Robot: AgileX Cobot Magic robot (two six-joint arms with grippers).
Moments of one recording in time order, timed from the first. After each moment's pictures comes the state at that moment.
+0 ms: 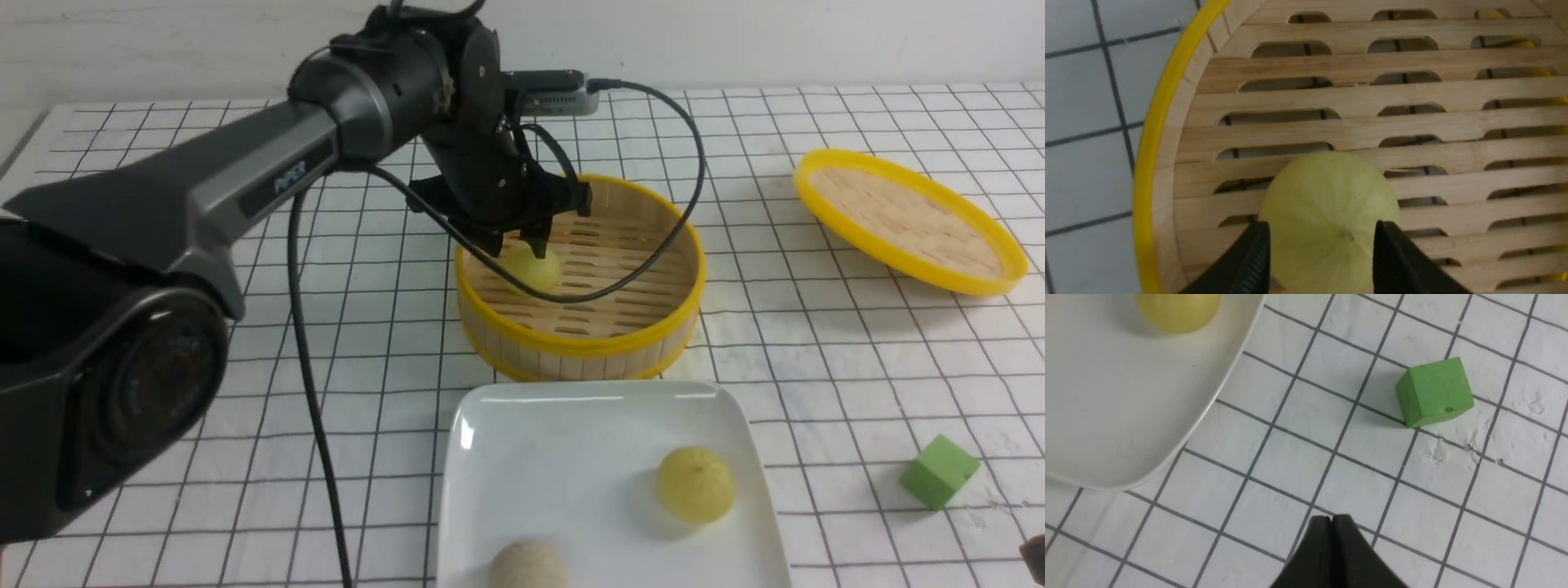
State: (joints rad) right arm 0.59 0.71 -0.52 -0.15 0.84 0.25; left arm -0.49 2.24 -2.00 -0.04 0.91 -0.24
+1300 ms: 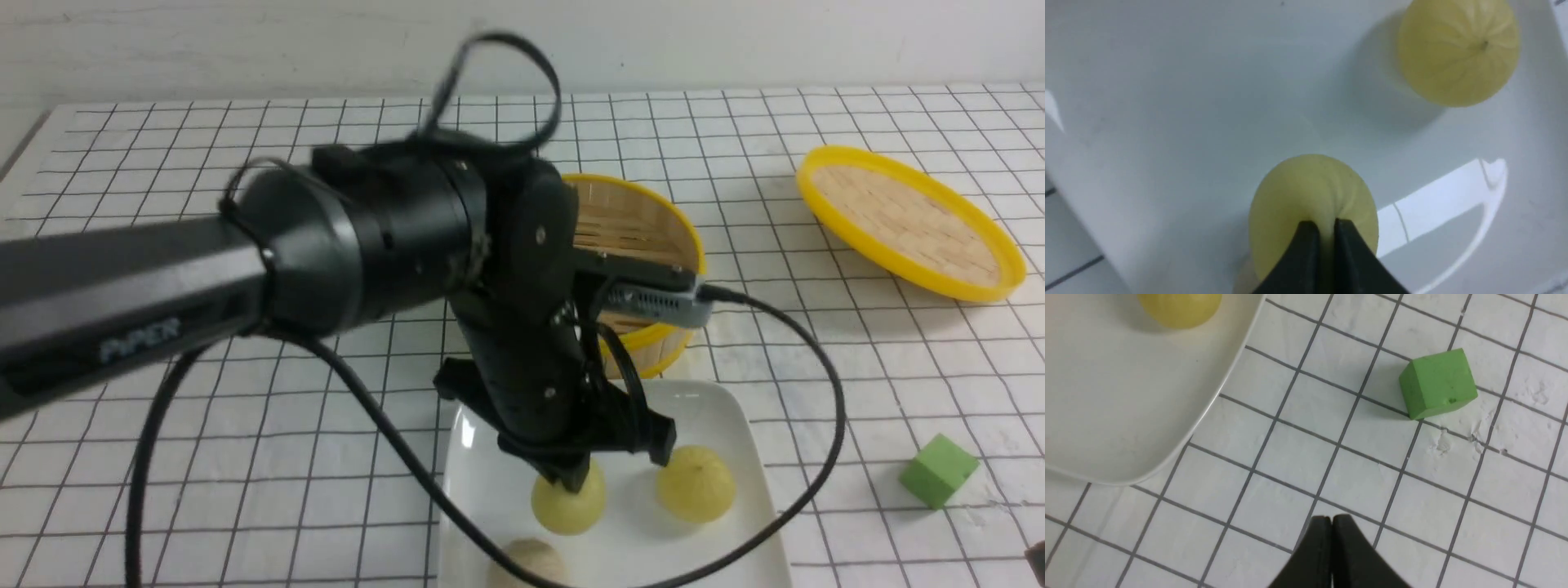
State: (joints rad) right arm 0.59 0.71 -0.55 -0.13 0.89 0.26; left arm -0.79 1.79 -1.33 -0.12 0.92 -0.25
